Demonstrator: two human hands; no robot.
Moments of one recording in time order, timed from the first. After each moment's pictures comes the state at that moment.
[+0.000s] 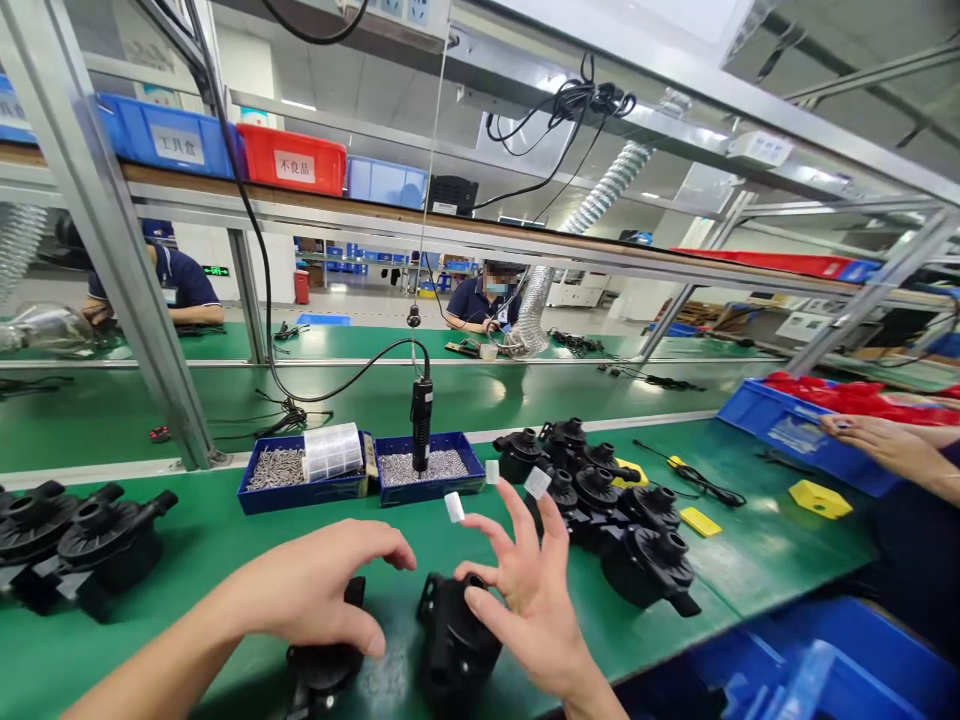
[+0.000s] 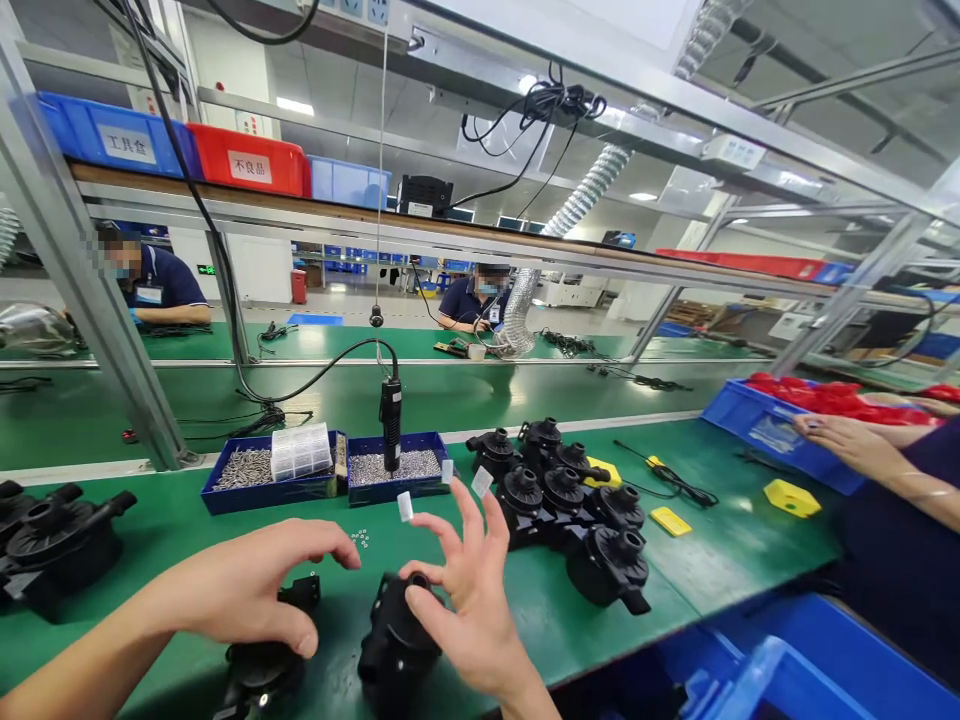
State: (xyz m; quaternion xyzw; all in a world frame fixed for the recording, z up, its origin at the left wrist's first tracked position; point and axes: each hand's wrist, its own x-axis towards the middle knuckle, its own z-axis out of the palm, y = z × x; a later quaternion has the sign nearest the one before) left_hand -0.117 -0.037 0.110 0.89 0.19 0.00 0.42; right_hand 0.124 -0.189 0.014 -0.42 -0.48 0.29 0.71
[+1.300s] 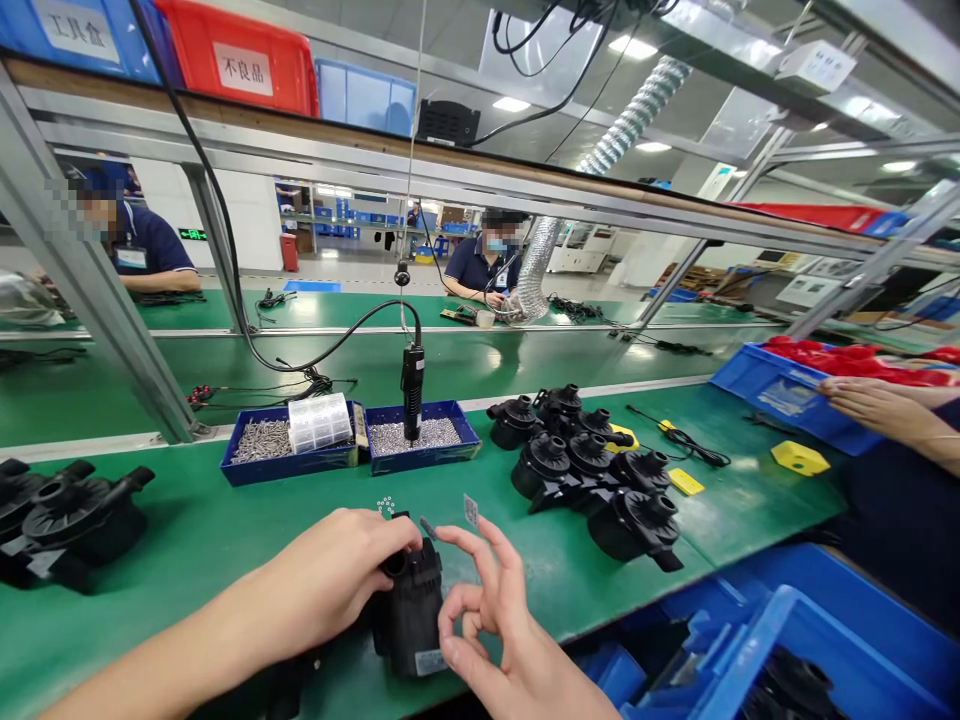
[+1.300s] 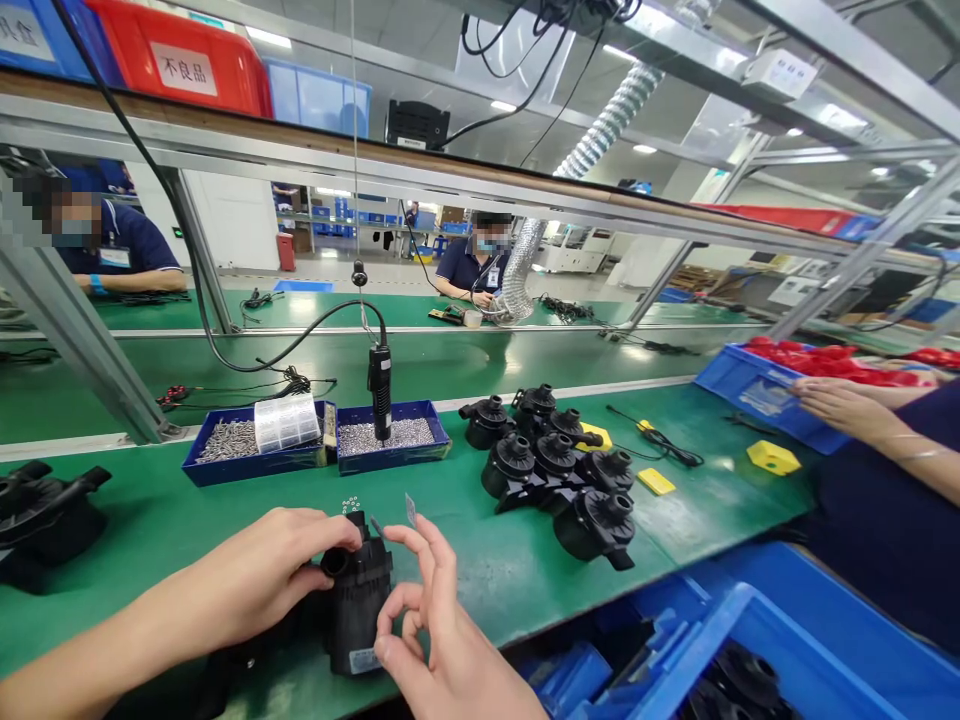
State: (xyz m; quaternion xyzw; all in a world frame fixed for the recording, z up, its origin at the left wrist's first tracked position) left_hand -0.096 -0.063 0.082 0.94 0.15 0.06 0.30; right_hand 0.111 -0.245 0.002 -0.54 -0.57 0.38 0.49
